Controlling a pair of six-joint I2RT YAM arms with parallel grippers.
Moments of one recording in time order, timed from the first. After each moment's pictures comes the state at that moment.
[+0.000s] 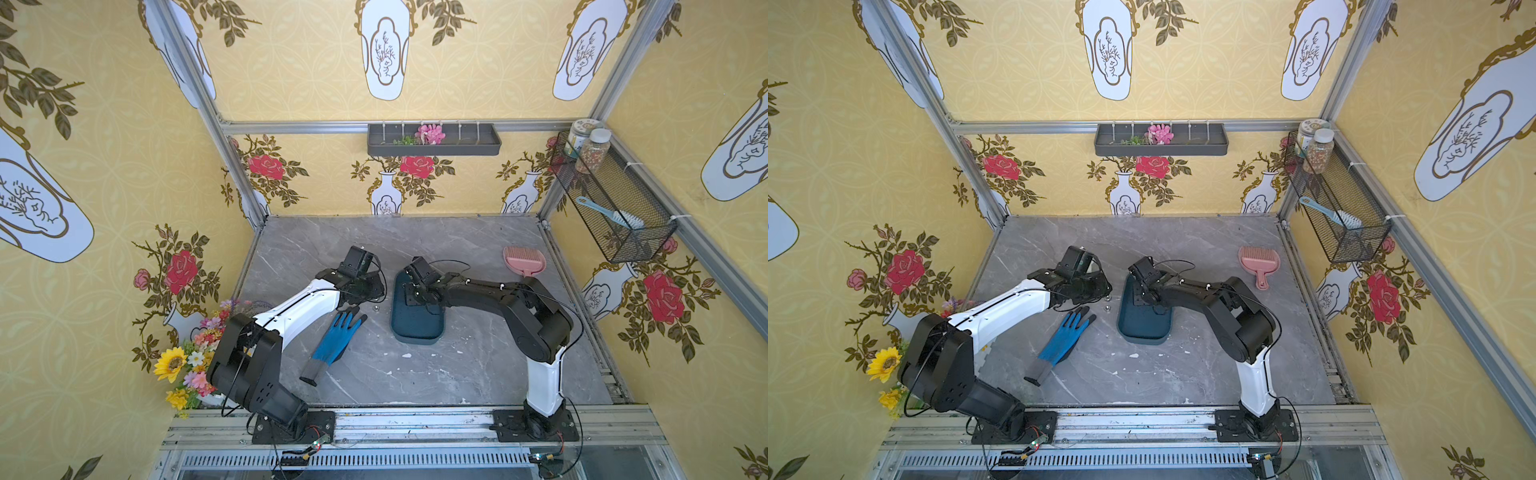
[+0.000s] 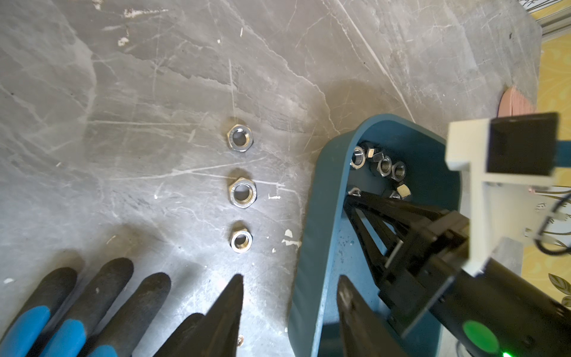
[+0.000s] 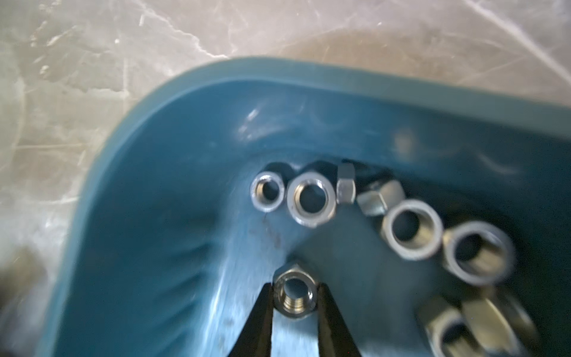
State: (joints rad) left arm -0.51 1.55 1.06 -0.49 0.09 -0.72; right arm 0.69 1.95 1.24 -0.30 0.07 0.54
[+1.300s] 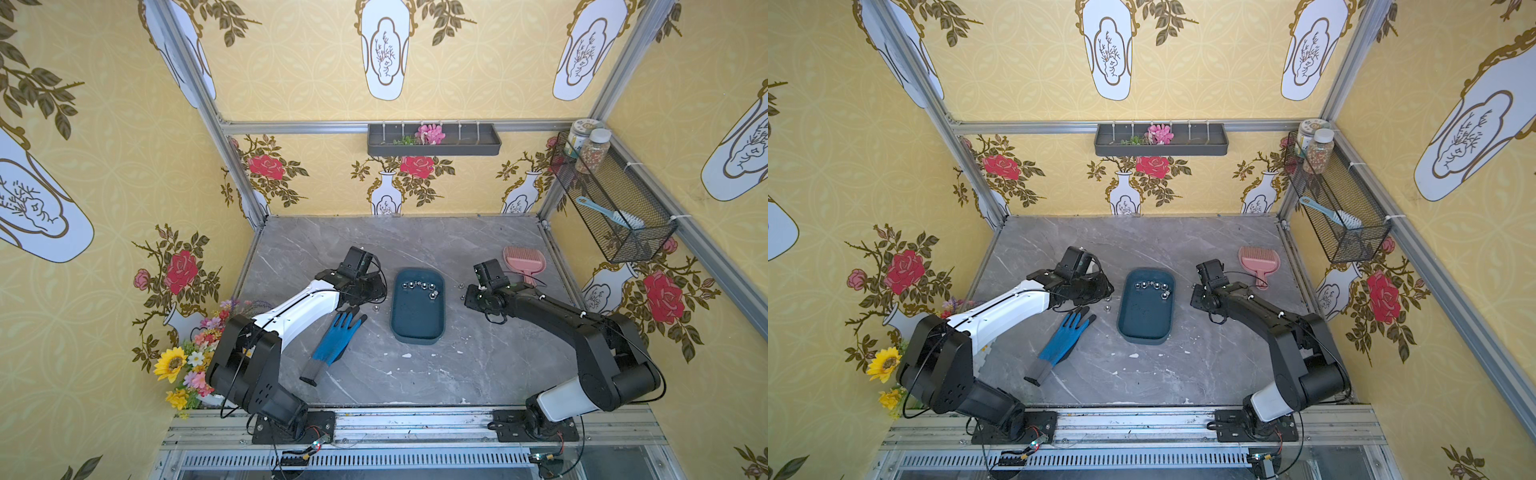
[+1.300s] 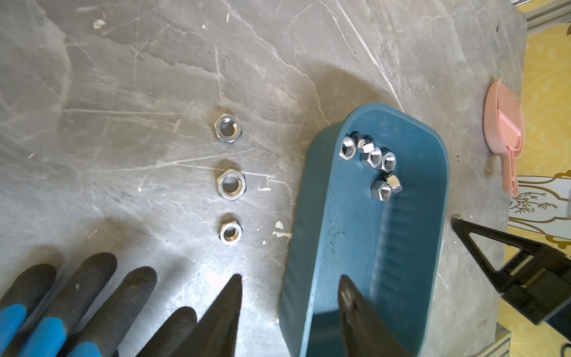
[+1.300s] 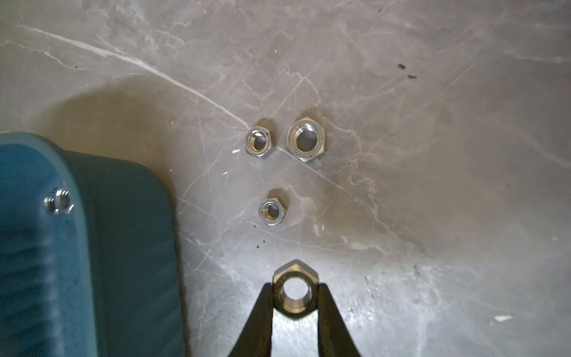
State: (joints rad) left arm -0.51 1.54 1.05 -0.48 0.14 -0.72; right arm 0.31 1.53 0.83 -0.37 0.04 0.58
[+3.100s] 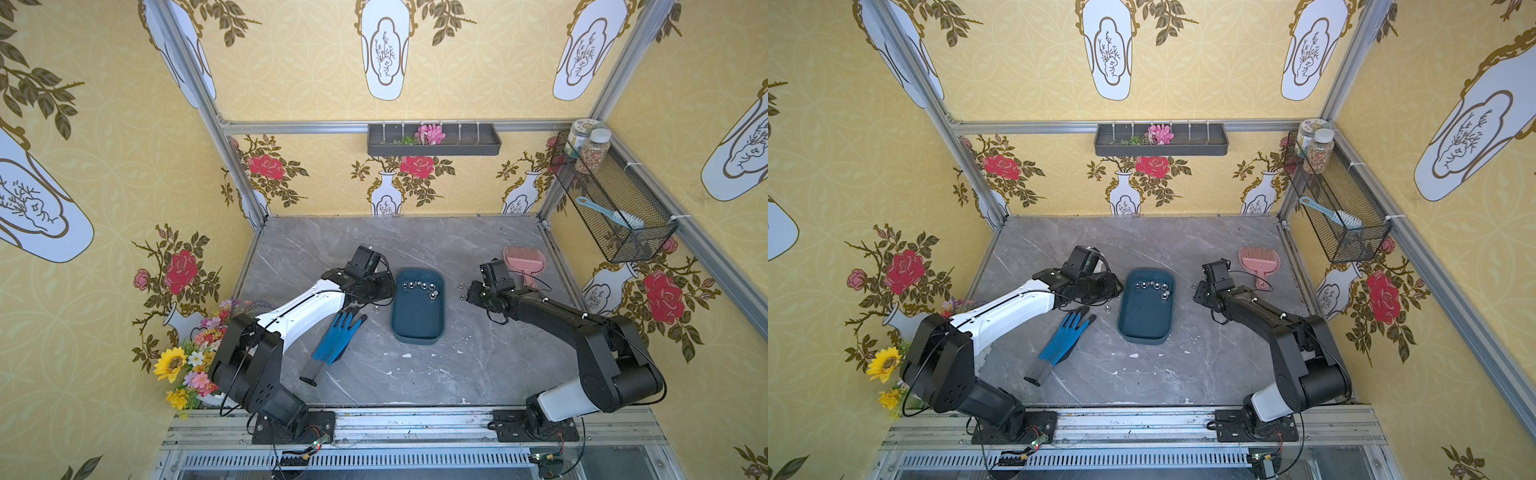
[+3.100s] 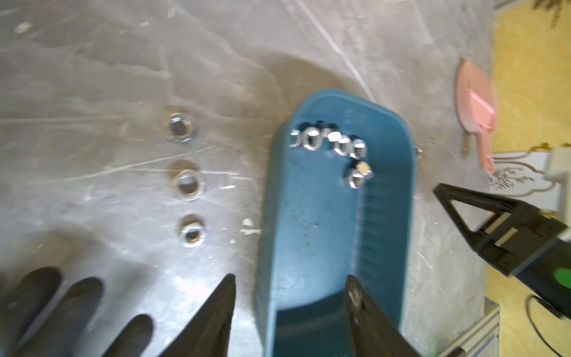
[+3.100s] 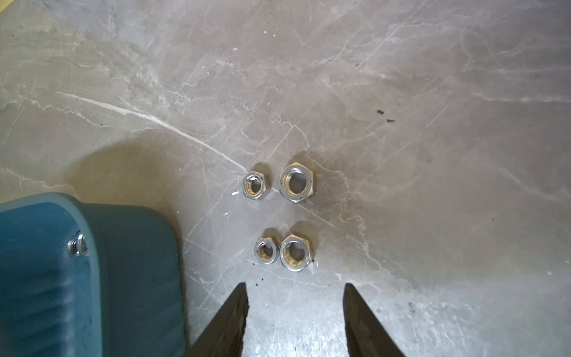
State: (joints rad) left arm -0.60 1.57 1.11 -0.47 0.15 -0.70; right arm 0.27 1.50 0.77 -0.22 0.06 0.60
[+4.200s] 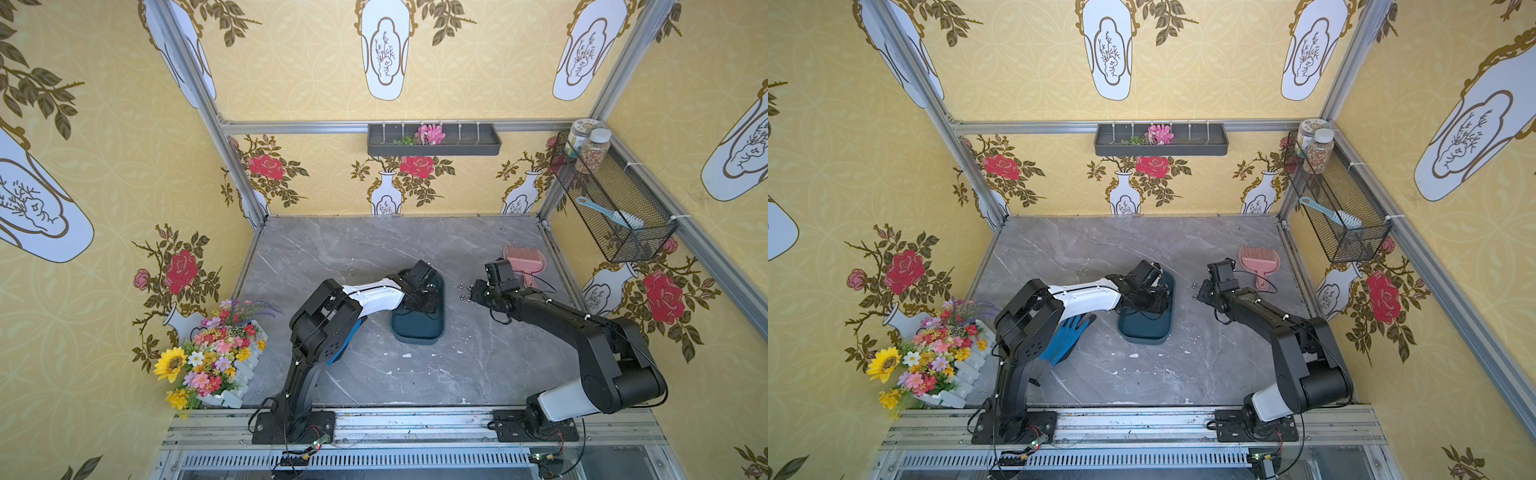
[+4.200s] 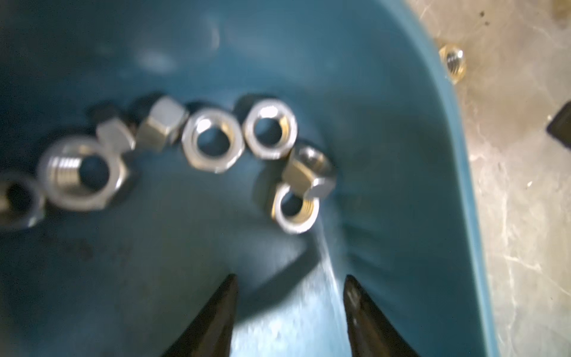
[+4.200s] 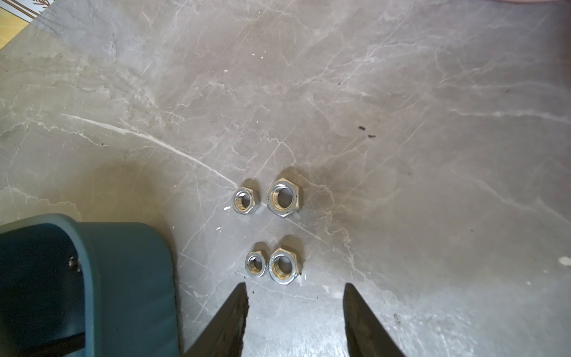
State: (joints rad) left arm -0.81 2.09 1.39 -0.33 0.09 -0.52; right arm 0.23 1.49 0.76 -0.19 0.05 0.59
